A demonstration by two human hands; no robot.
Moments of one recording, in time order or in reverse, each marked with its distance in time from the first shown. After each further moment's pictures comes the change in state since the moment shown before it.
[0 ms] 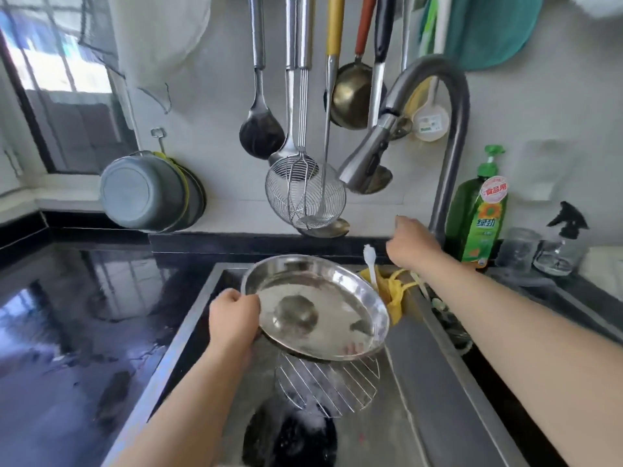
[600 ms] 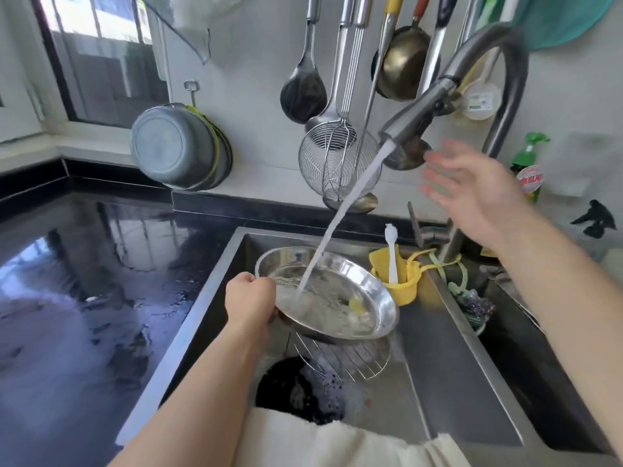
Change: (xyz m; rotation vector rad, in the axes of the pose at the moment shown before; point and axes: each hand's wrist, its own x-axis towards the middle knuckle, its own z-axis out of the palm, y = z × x) left_hand 0.000 -0.029 -0.018 -0.117 -0.030 -0.144; right_hand -0.055 -0.033 -0.074 1.440 -0.149 -0.048
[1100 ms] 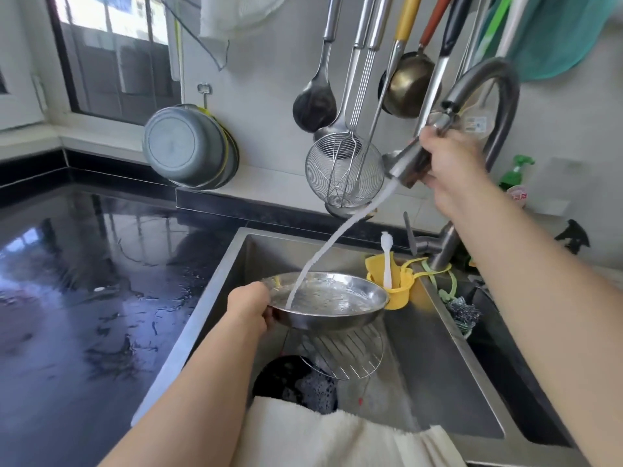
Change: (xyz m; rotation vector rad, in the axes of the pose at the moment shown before) left_hand 0.007 0.002 -0.008 -0.126 -0.073 -0.387; right_hand 0.020 -0.024 0.061 -0.276 0.224 -0.146
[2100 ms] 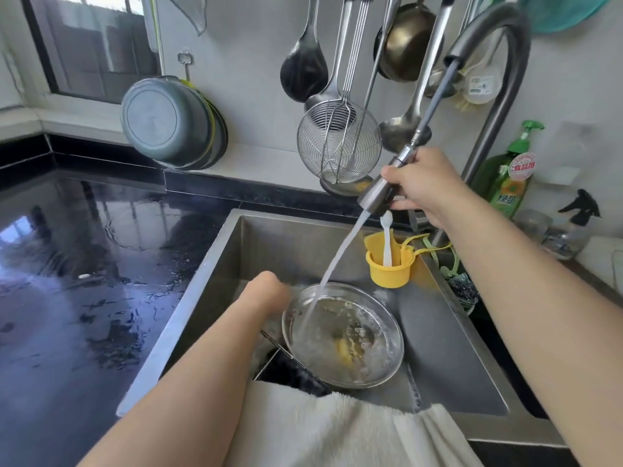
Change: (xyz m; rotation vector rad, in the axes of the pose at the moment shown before) left_hand 0.007 -0.016 0.016 0.981 -0.121 0.336; right_hand -0.021 0.049 -0.008 -0.380 -0.196 0.108
